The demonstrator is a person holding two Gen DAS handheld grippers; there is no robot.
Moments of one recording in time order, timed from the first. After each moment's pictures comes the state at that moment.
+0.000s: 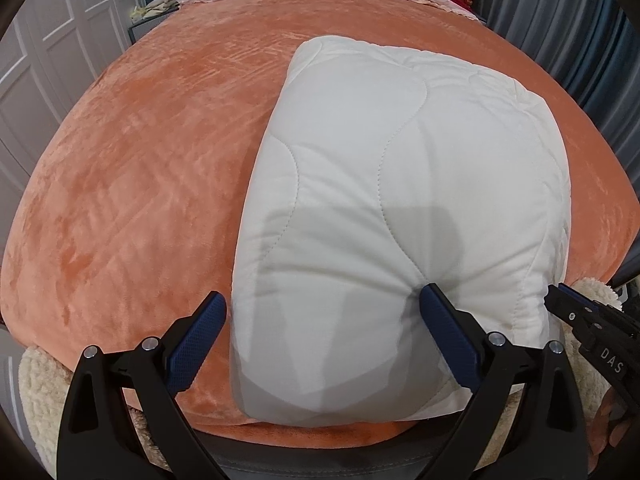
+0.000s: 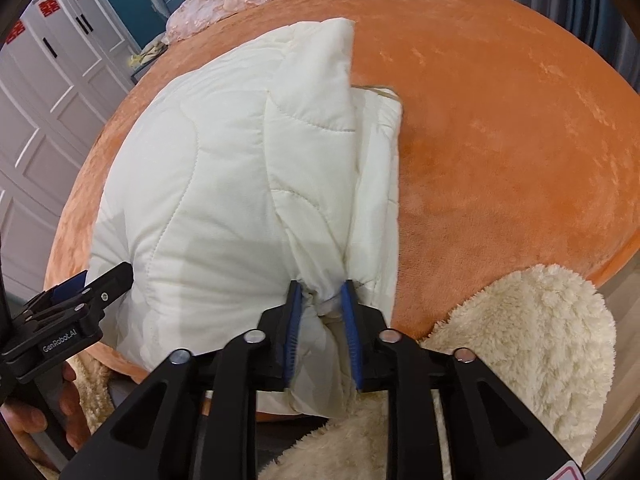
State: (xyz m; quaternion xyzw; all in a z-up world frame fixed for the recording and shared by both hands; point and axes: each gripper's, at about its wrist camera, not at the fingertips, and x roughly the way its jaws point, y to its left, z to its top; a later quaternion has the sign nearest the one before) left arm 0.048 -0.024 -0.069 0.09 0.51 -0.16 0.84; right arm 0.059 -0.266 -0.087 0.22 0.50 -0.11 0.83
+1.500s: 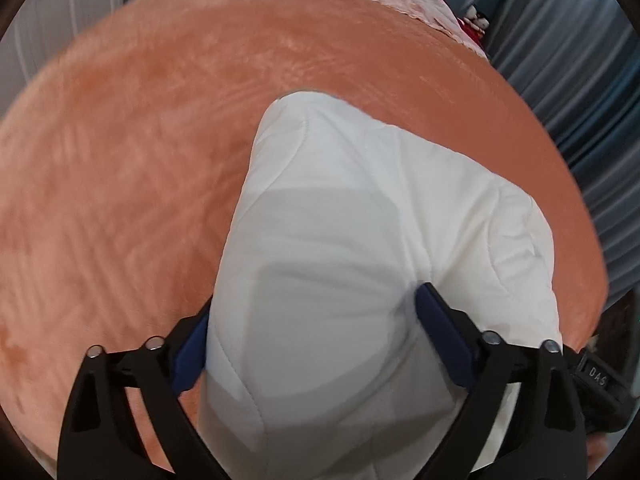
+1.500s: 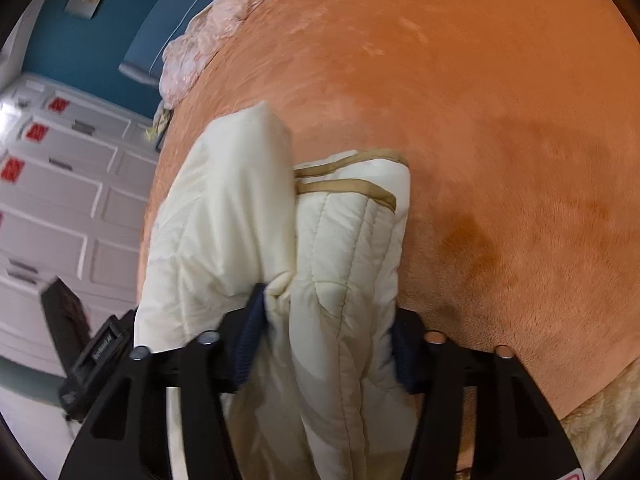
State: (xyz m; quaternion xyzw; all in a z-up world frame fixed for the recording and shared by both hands) left arm 0.161 -0.045 -0.075 -0.02 0.53 -0.19 0.83; right arm 0.147 -0.342 -0.120 0.40 0.46 -0.05 0.79
